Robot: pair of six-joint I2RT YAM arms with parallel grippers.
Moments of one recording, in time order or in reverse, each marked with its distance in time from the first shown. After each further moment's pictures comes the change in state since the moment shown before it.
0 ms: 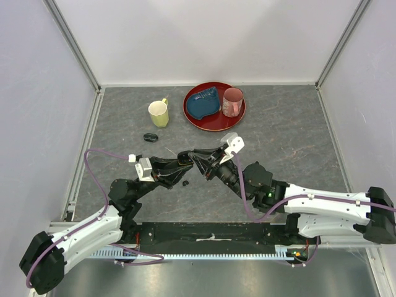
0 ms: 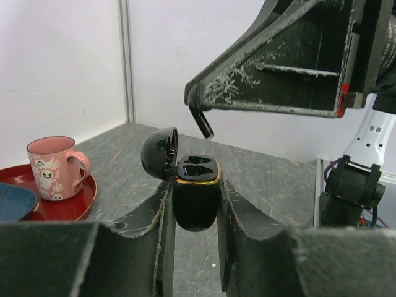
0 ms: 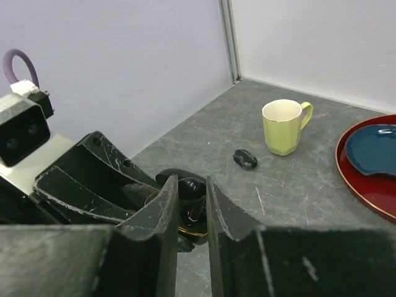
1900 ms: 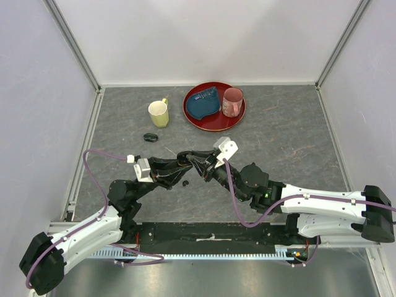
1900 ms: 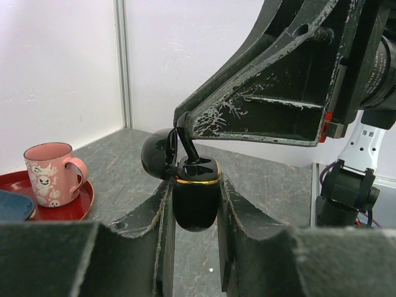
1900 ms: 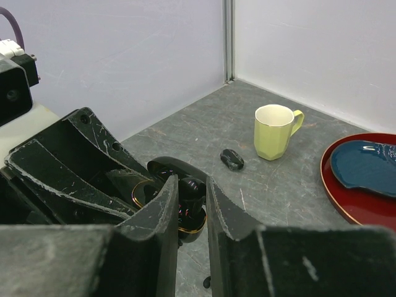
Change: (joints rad) left arm -0.001 -0.012 0.000 0.013 0.005 -0.012; right arm 0.002 0.039 -0.011 0.029 -0.026 -0.131
